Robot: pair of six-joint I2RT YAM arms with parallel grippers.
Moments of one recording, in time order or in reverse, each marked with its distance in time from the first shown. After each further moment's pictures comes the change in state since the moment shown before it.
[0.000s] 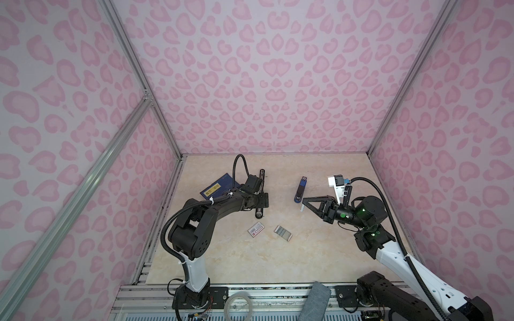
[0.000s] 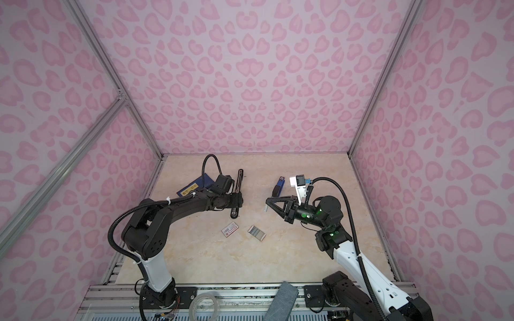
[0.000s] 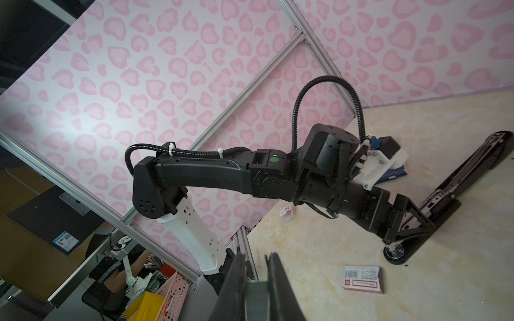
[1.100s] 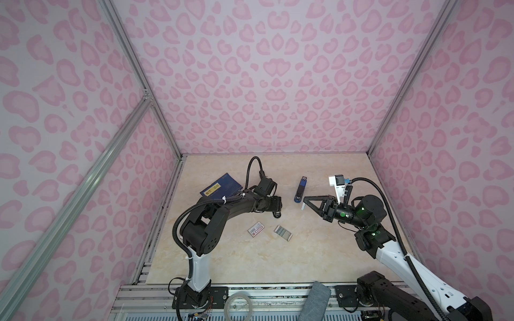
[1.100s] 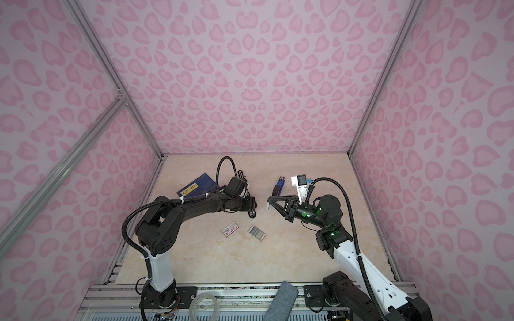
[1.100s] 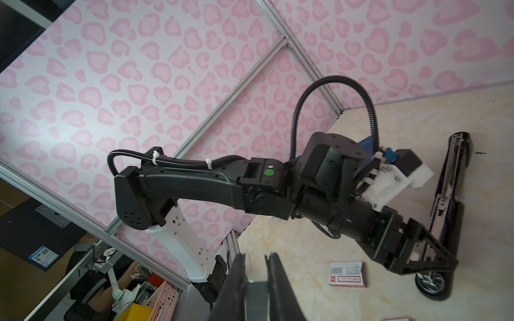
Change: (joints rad) left arm -0.115 0.017 0.027 0.023 0.130 -0.031; right arm -0.015 0.014 0.010 -0.063 0.041 -0.040
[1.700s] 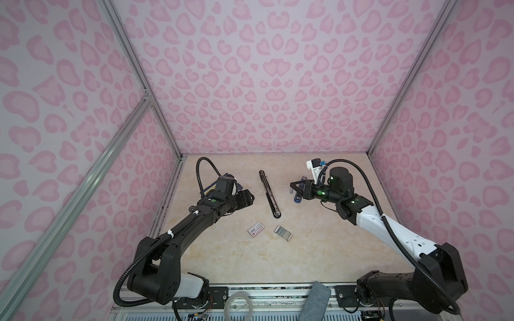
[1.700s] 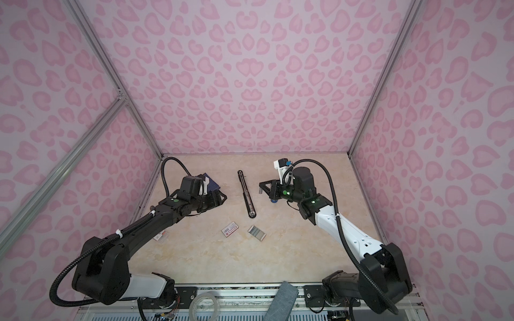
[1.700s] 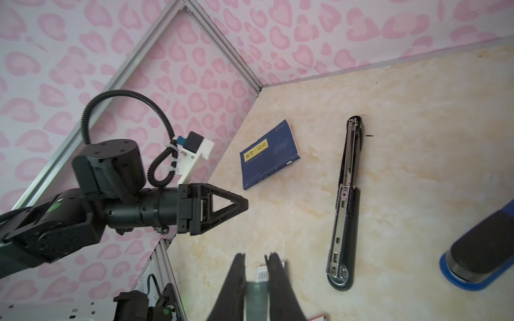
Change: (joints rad) left arm 0.290 -0.499 -0.290 -0.062 0.135 -0.109; right arm 0.085 0.449 0.421 -0.415 0.296 -0.270
